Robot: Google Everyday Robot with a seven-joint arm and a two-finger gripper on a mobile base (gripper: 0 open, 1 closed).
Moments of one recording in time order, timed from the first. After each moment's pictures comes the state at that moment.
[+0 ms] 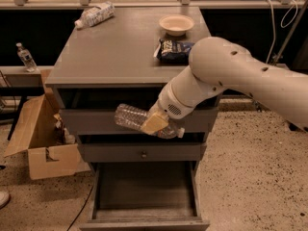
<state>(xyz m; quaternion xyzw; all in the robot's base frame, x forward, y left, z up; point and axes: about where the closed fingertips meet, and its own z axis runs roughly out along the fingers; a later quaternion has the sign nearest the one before) 0.522 0.007 0.787 -0.56 0.77 0.17 0.24</state>
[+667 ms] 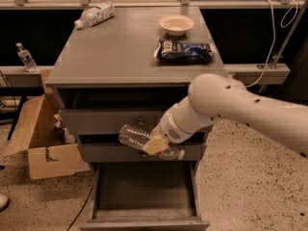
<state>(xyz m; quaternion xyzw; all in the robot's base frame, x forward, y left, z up) 0.501 0.005 0.722 -0.54 0.79 0.18 0.23</state>
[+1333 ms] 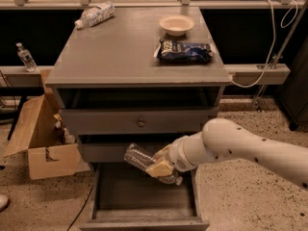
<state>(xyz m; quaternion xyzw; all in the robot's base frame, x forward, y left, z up) 0.479 -0.005 0.630 -0.48 0.79 0.26 0.27</state>
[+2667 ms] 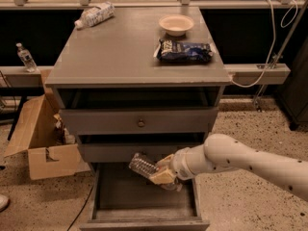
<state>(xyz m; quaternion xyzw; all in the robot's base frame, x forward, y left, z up) 0.488 -0.017 0.553 -0.48 0.78 0.29 0.28</state>
